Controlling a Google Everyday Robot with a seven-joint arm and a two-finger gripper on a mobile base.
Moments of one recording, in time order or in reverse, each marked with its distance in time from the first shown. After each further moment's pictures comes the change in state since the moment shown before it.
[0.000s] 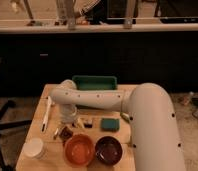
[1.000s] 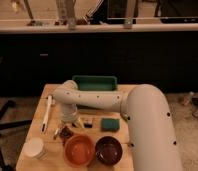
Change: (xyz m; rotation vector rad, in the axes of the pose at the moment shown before) arm 0.019 -0.005 0.013 0.029 -0.003 -0.020
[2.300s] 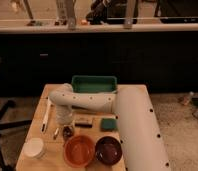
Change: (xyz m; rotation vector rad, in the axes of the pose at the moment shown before) arm 0.010 -0.027 0.032 0.017 -0.069 -0.055
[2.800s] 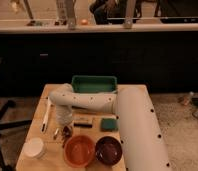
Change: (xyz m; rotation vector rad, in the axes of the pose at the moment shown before) arm 0.000 -0.003 -0.002 0.003 0.010 -0.012
